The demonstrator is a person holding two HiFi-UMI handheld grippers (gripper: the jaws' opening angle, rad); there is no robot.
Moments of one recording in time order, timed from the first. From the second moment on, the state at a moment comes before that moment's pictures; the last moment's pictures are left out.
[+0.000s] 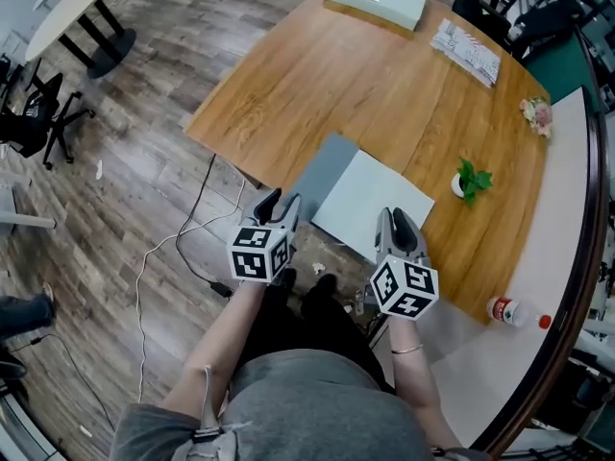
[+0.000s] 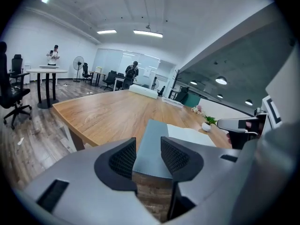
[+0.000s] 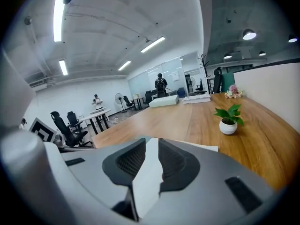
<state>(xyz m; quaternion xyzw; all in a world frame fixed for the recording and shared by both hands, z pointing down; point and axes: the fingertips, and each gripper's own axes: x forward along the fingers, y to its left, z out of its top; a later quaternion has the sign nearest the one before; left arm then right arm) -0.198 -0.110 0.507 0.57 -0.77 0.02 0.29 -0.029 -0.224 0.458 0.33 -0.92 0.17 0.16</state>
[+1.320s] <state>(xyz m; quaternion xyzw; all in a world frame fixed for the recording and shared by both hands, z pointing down) -0.199 -0.093 0.571 0.50 -0.73 -0.17 0.43 -0.049 -0.198 0.506 0.26 -0.92 0.19 0.24</state>
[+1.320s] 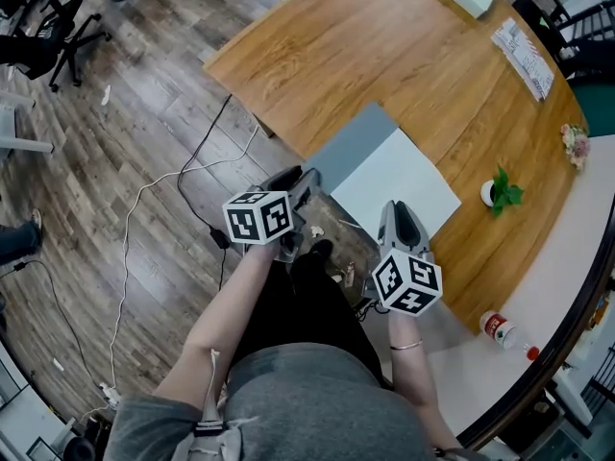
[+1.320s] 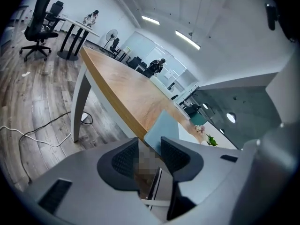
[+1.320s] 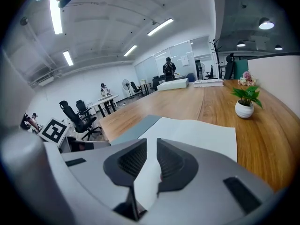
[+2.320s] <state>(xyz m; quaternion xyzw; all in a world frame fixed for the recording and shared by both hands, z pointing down) -0.195 -0.095 0.549 0.55 -0.71 -0.12 0.42 -0.023 -0.185 0.495 0.33 -0.89 0.19 0.23</state>
